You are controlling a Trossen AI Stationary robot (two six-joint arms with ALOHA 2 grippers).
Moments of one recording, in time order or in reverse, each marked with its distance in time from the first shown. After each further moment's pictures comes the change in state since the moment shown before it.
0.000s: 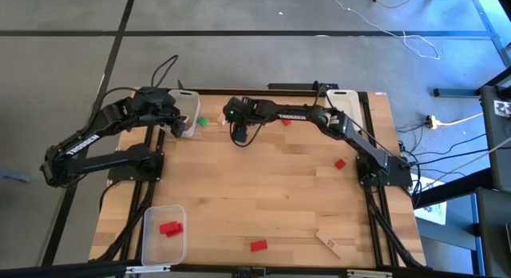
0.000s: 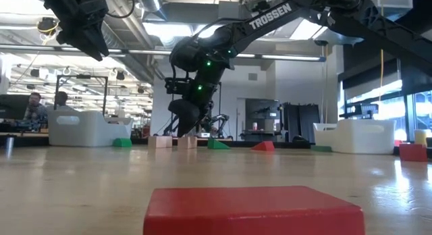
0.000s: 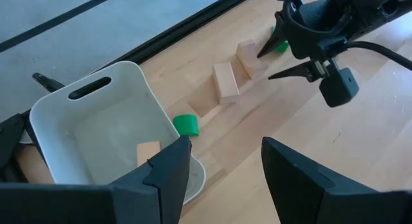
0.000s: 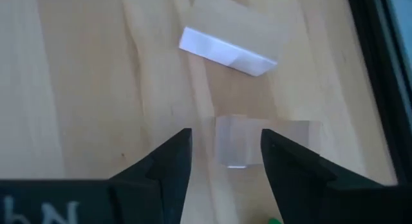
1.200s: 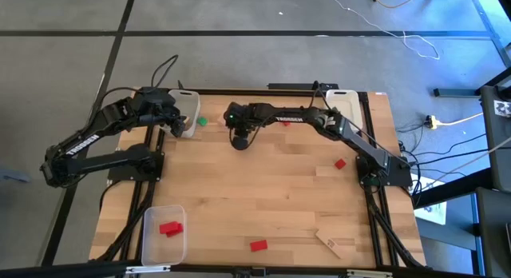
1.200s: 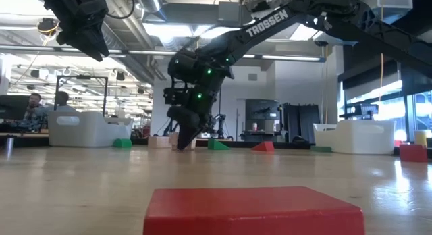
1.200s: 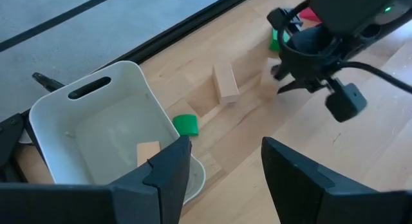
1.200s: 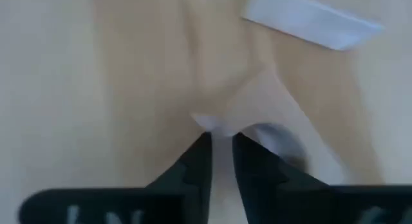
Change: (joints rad) left arm 0.000 0.000 0.000 0.000 0.000 -0.002; right arm 0.003 0.045 0.000 -0.042 -0.165 0.063
